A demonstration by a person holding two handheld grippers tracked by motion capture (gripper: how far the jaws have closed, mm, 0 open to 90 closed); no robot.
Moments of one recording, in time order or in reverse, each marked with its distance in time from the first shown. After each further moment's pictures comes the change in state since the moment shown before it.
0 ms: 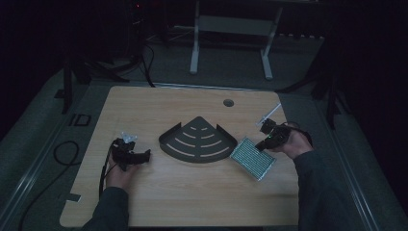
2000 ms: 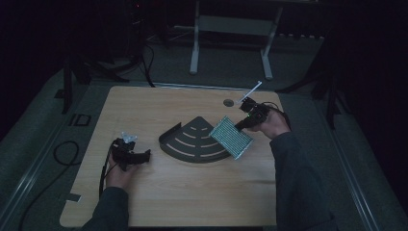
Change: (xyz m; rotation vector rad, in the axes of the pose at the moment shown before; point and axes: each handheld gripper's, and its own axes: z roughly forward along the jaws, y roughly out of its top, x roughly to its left) left arm 0.000 0.000 0.000 0.001 0.001 0.000; right arm -0.001 0.081 0.001 -0.100 0.018 0.007
